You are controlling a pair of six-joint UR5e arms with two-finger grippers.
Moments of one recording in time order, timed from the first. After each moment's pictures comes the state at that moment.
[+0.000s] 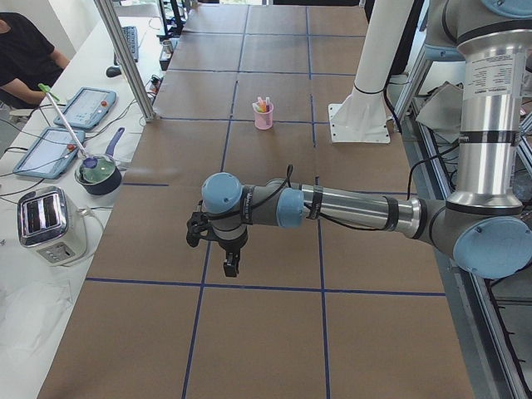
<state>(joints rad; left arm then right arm) -1.53 -1.50 -1.73 -1.52 -2.39 -0.01 1.56 -1.52 1.77 -1.92 2.35 -0.20</state>
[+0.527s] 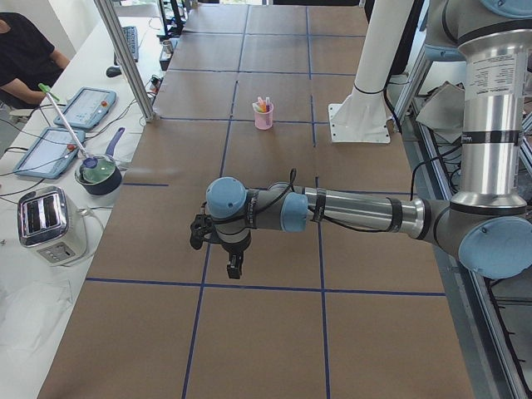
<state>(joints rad) -1.53 -1.51 -1.74 -1.50 -2.39 -0.02 1.56 -1.59 1.77 -1.90 2.35 -0.20</state>
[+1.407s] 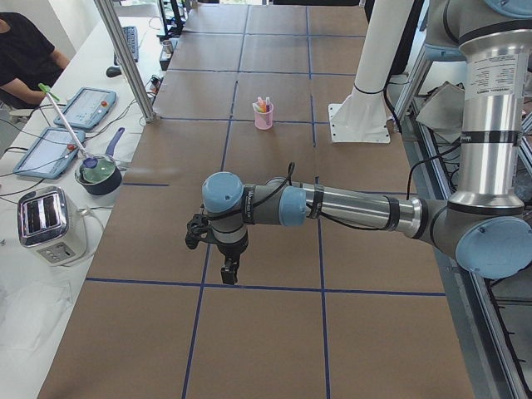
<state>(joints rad) -1.56 -1.52 -1.76 -1.44 -2.30 0.09 1.56 -1.67 1.77 -1.72 2.36 -0.18</state>
